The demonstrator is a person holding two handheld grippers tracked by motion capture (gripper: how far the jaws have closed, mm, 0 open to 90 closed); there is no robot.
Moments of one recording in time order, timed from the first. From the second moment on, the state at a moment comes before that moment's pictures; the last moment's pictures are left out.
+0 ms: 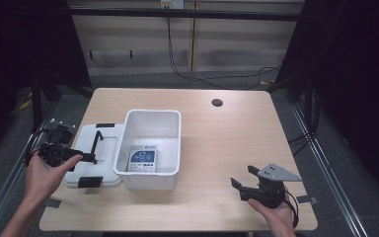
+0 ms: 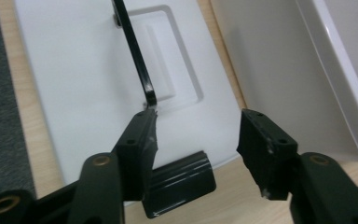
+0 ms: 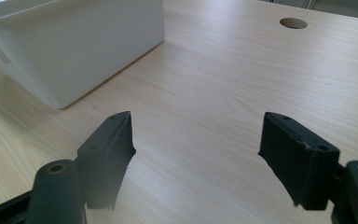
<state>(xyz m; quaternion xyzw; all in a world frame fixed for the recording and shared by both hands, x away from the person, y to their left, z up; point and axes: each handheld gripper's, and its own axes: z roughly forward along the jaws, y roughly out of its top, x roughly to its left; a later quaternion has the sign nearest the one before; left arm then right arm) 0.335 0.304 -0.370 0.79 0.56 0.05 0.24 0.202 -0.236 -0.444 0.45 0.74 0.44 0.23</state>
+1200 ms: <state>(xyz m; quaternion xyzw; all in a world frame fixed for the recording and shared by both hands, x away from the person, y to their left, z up) 0.407 0.287 -0.387 0.78 0.61 0.03 0.14 0.203 -0.237 -0.445 0.45 0.74 0.44 0.22</state>
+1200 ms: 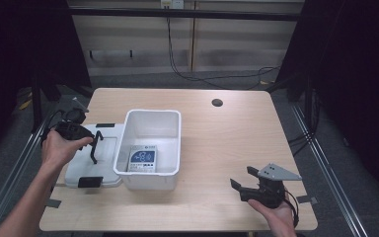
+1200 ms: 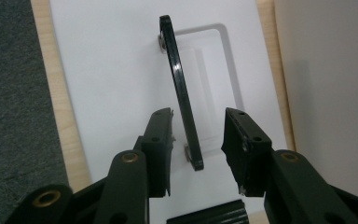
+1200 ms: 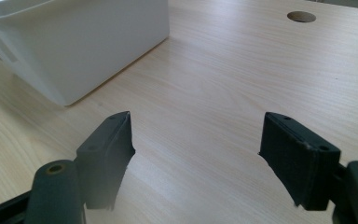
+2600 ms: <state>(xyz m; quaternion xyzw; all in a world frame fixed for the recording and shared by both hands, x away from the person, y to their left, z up) 0.443 0.268 -0.412 0.76 0.65 0.03 0.05 0.204 -0.237 -0.447 0.45 0.75 0.44 0.21</state>
